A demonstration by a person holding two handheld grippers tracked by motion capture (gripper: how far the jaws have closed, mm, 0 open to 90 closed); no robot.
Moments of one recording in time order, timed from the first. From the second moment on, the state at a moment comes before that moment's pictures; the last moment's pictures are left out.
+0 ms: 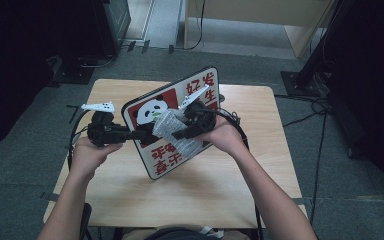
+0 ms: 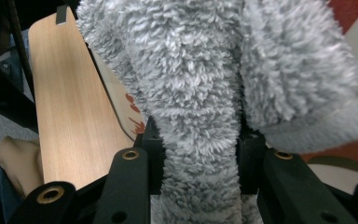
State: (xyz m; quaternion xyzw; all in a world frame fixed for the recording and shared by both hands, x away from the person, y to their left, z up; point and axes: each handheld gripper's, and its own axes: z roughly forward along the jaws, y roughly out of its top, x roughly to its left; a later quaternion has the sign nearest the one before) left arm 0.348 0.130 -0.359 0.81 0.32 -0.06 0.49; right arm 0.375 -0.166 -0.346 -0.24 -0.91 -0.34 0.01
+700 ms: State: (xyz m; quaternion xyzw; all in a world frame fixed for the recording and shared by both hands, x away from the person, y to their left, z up) left arm 0.348 0.130 -0.359 0.81 0.32 -0.06 0.49; right arm 0.365 -0.171 -0.388 -0.24 -0.91 -0.33 0.02
